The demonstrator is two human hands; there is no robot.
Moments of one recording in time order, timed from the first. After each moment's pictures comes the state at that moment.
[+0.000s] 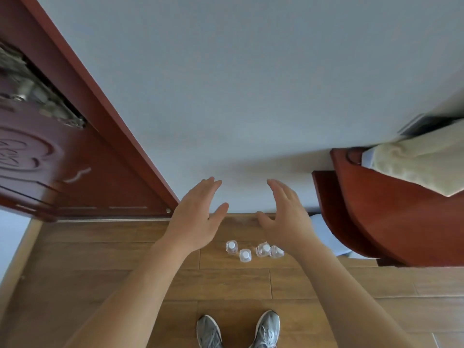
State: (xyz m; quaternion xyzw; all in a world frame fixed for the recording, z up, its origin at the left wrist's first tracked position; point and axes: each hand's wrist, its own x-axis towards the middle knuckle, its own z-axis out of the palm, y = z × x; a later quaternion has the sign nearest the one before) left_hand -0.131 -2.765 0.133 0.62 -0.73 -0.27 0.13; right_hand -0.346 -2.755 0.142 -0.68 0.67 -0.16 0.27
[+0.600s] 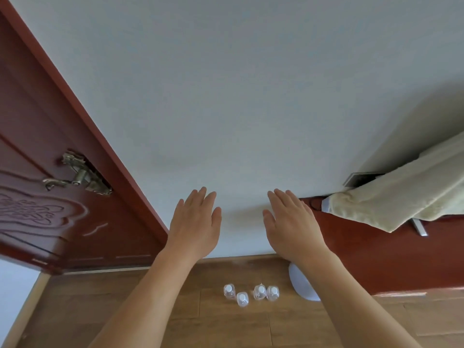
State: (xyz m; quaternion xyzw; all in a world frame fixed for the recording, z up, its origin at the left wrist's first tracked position) left_hand -0.175 -2.775 0.309 0.65 -0.75 -0.11 0.05; right_hand -0.386 -2.753 0.322 -0.73 0.67 -0.11 0.09
